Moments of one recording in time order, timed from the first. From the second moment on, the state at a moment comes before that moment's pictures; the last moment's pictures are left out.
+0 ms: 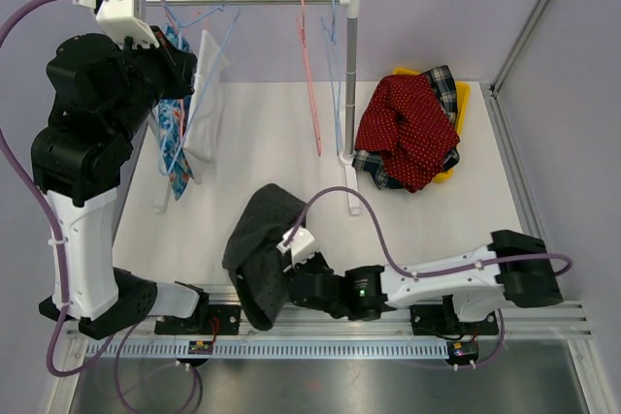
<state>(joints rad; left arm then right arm) -0.36 1.37 2.32 -1.04 -0.13 -0.23 1.57 1.51 0.92 -0.10 0.75 0.51</state>
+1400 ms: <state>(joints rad) -0.36 1.33 2.00 -0.87 -0.15 -0.22 0.26 1.84 2.19 -0.30 0.70 -0.25</state>
